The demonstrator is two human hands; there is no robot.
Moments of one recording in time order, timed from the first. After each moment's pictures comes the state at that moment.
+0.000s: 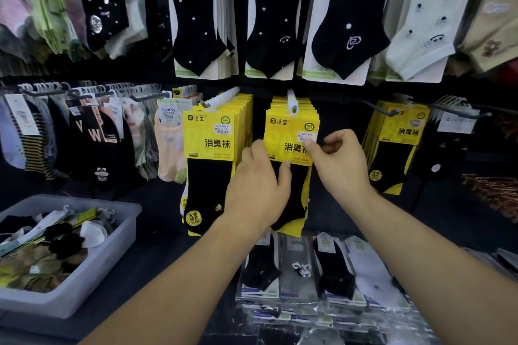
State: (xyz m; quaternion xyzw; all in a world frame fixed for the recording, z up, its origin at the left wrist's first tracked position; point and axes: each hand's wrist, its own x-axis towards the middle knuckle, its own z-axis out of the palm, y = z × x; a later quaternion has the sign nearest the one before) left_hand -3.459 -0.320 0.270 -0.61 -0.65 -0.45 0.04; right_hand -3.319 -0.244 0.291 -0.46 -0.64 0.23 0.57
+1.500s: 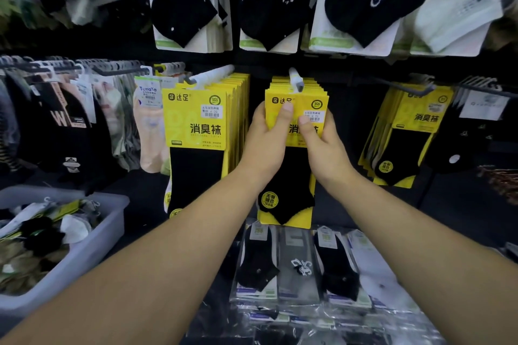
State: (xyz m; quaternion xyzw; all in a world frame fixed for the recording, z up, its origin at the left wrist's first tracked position) left_hand -3.463 -0.232 0.282 -0.51 -0.47 -0.67 -0.28; right_hand -3.350 -0.195 0.269 -0.35 -0.67 0.36 0.55
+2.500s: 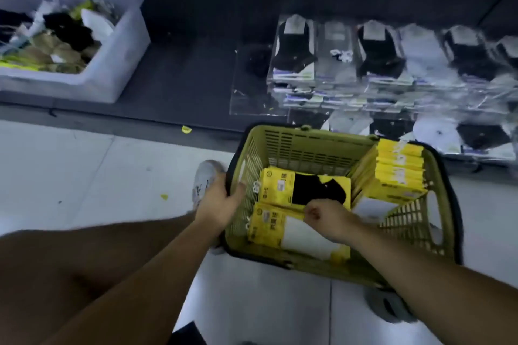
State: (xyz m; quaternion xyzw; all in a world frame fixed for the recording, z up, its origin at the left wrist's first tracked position) left_hand -3.515 -0.576 -0.088 -0.37 -0.83 -0.22 -0.36; right_hand -3.259 -0.489 -0.136 -0.49 -0.75 0.42 -0.15
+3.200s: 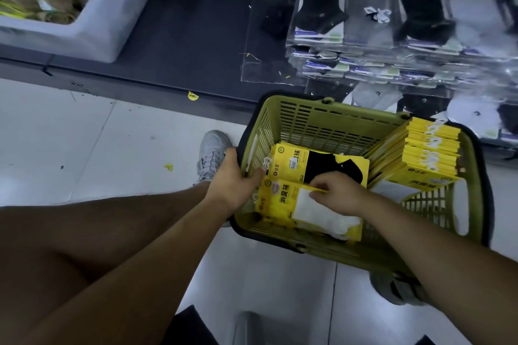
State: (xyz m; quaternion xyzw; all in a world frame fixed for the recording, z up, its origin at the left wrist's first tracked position) left_hand -3.514 -0.578 -0.087 -0.34 -0.79 -0.27 -0.44; right_hand -3.275 -0.472 -0.143 -0.42 -0.78 0.44 -0.12
